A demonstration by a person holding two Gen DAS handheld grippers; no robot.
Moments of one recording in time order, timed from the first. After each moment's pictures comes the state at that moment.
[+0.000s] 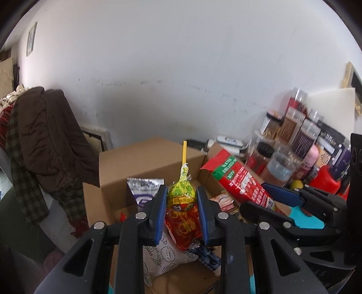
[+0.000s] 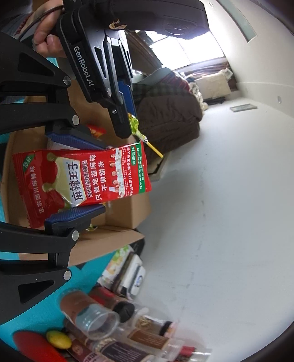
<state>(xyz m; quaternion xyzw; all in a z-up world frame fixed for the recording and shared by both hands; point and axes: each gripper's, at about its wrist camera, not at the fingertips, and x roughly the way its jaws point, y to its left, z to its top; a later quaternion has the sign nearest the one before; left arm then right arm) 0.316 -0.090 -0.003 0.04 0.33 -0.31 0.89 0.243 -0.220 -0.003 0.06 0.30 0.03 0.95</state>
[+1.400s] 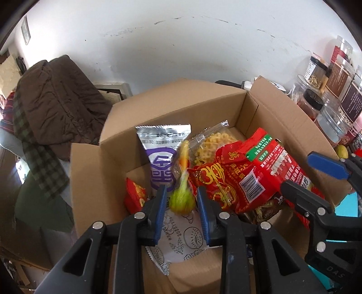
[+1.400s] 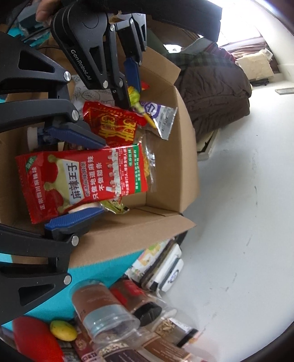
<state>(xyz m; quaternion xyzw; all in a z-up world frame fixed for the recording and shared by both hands) 0.349 -0.121 -0.065 0.14 0.46 -0.20 0.85 0.284 -0.232 -0.043 0.01 0.43 -0.02 0.90</state>
